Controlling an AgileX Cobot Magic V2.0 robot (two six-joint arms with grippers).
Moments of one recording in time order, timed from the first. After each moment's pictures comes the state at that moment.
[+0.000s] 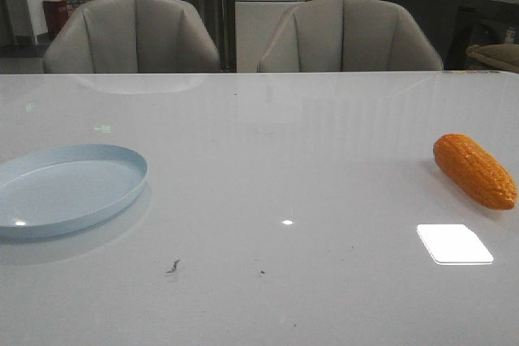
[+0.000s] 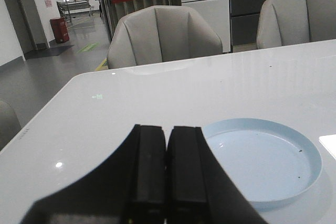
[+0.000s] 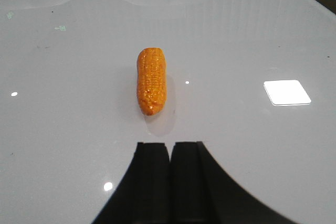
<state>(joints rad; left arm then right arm) -0.03 -0.01 0.01 -0.10 0.10 0.20 0.00 -0.01 0.03 0.02 0.27 0.13</state>
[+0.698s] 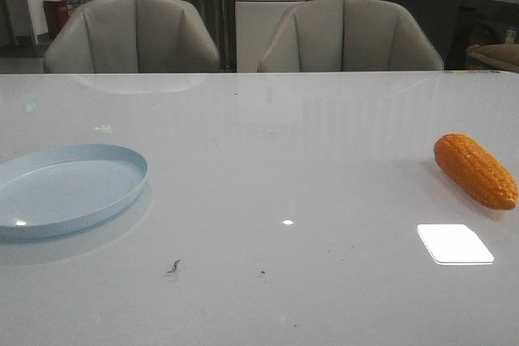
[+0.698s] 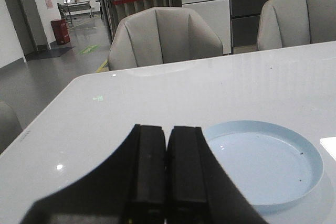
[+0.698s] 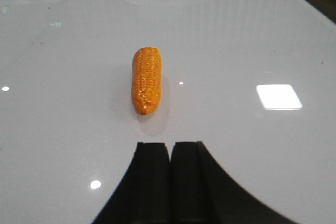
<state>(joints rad) -0.03 -0.01 0.01 -0.10 0.08 0.20 0.00 -0.01 0.03 -0.07 0.27 0.12</state>
